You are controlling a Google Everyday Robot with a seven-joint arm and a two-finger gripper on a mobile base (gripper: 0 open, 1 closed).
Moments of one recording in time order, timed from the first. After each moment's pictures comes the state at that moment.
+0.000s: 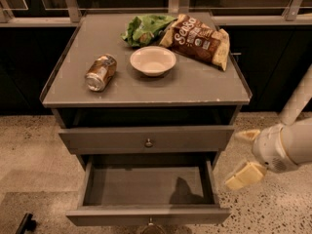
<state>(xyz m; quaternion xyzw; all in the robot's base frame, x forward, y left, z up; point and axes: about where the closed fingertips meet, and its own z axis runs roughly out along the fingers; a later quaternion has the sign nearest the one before) 0.416 -0.215 0.761 -0.47 0.82 0.15 0.27</state>
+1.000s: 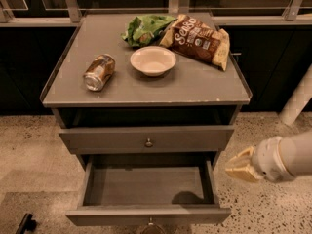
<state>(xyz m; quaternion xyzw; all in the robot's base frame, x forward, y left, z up) 0.410 -0.219 0.724 -0.45 0.83 0.17 0.27</state>
